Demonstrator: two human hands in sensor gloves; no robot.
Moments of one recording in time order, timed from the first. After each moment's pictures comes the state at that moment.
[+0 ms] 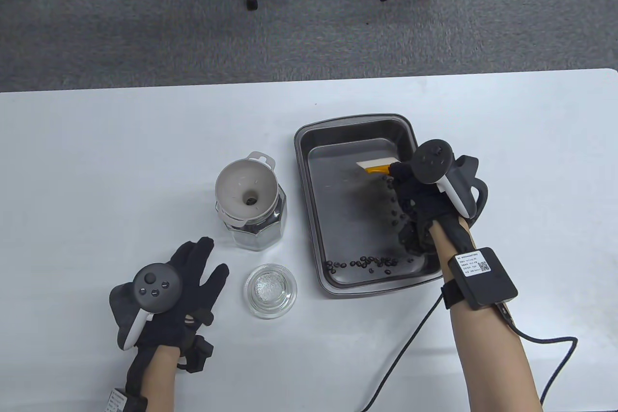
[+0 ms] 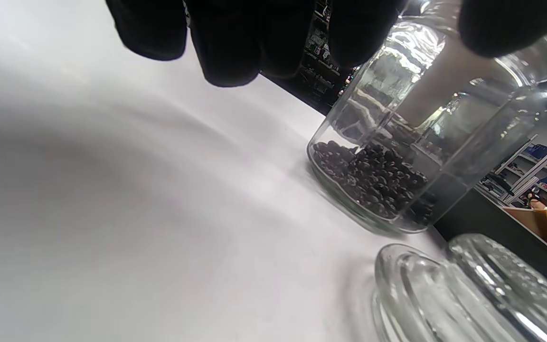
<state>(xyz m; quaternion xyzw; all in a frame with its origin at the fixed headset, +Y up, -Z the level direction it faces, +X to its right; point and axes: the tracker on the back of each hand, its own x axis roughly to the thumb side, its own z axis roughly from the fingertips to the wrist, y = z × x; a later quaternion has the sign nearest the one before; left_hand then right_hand) -0.253 -0.716 -0.092 -0.09 0.07 0.28 0.95 0.190 -0.661 -0.283 -0.09 0.07 0.98 0.15</state>
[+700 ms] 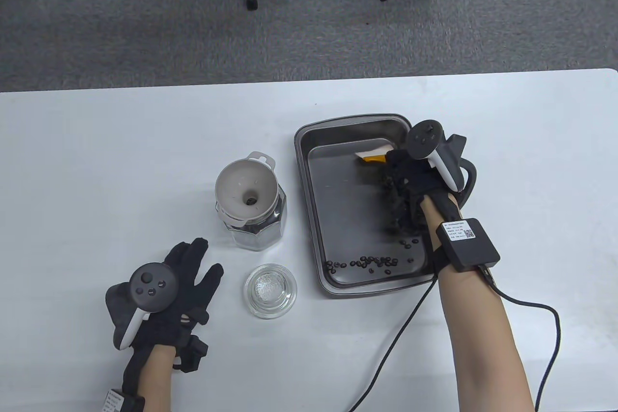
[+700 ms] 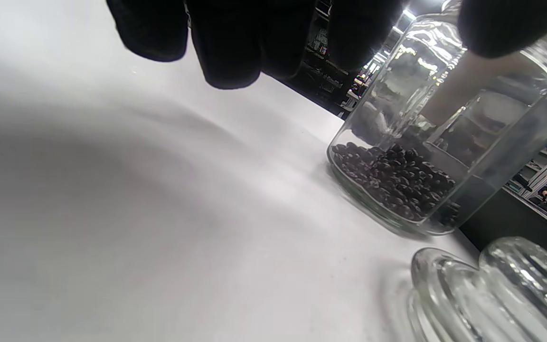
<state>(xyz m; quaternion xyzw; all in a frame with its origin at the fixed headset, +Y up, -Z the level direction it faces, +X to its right) -0.259 -0.715 -0.092 -0.10 0.08 0.26 0.96 0.190 -0.693 -0.326 -0.11 0.12 0.98 0.14</state>
